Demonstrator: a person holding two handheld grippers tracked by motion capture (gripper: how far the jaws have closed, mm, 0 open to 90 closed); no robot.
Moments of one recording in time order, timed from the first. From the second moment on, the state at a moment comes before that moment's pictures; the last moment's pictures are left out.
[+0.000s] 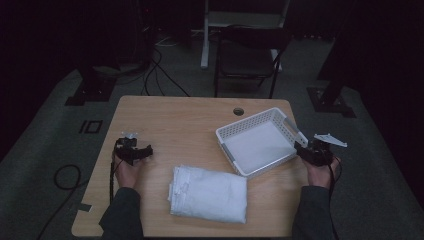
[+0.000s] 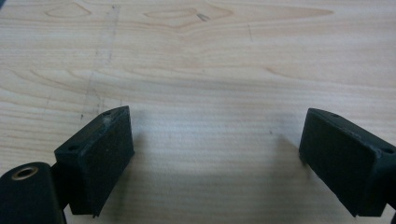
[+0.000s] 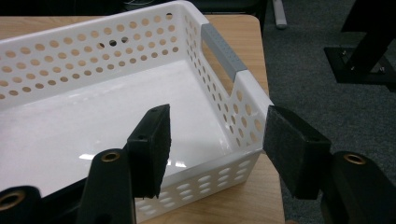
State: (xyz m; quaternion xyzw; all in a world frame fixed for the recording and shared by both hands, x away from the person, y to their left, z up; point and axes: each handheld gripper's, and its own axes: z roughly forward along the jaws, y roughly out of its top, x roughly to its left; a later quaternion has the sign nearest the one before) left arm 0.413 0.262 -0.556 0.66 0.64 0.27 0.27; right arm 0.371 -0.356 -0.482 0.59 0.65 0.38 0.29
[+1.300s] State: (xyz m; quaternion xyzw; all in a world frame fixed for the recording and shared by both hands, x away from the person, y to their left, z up) left arm 0.399 0.254 -0.557 0.69 0.61 0.26 0.29; right arm 0.429 -0.387 -0.495 0.61 0.66 0.35 0.26
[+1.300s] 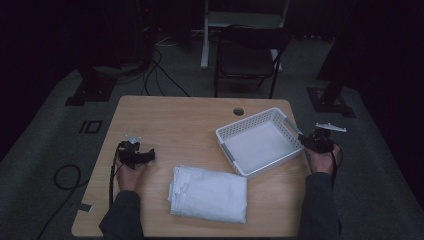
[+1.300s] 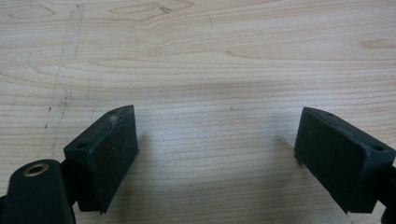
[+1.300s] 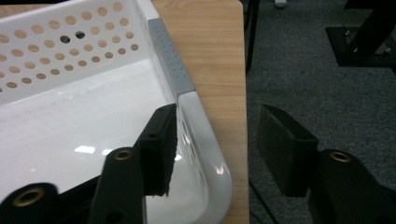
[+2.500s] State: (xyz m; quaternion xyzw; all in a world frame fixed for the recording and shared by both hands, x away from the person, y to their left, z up) left arm 0.396 0.251 -0.555 0.69 0.61 0.26 0.28; right arm 0.425 -0.366 -0.499 0.63 0.64 0.36 0.25
